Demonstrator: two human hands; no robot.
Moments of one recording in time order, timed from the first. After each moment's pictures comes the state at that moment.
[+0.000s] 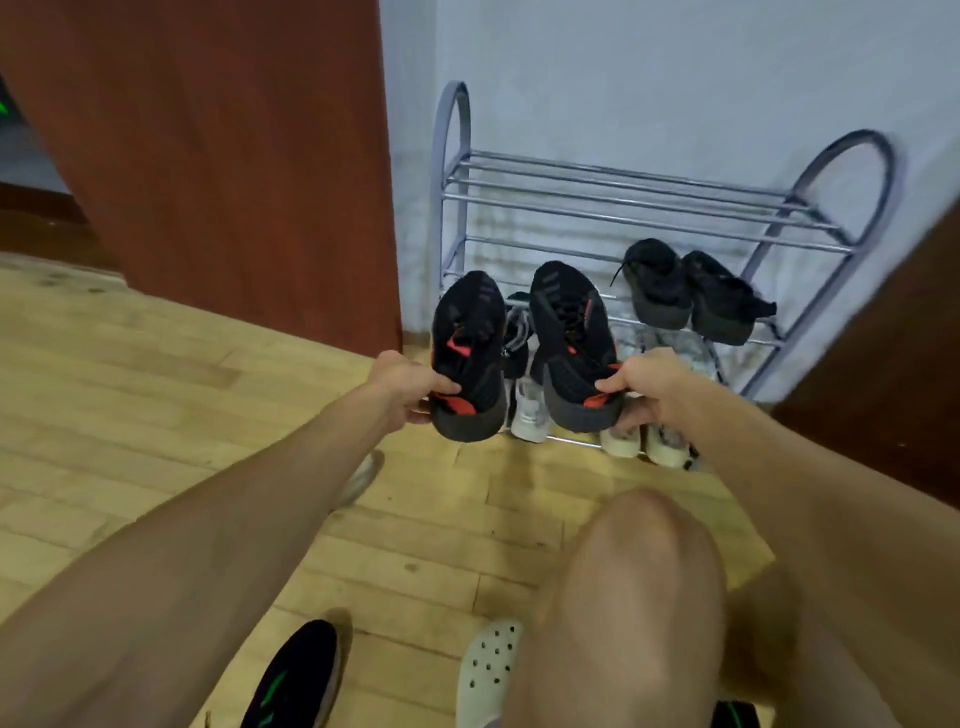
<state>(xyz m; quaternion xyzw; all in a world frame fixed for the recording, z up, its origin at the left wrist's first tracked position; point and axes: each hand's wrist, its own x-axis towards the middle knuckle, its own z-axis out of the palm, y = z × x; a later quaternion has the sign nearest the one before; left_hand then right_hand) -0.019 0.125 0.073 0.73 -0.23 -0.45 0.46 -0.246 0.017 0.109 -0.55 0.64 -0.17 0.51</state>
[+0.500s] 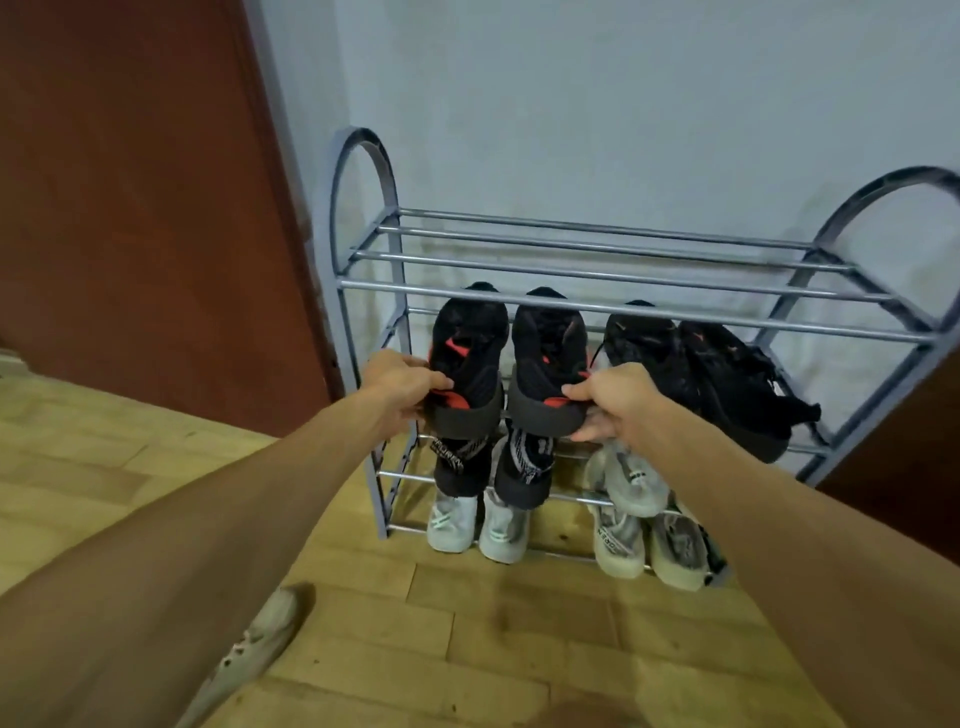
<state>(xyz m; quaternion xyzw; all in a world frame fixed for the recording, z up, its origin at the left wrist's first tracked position) 0.004 -0.103 0.081 0.74 -0.25 -0.38 0.49 -0.195 -0.187 0.083 -0.48 0.59 -0.26 0.60</state>
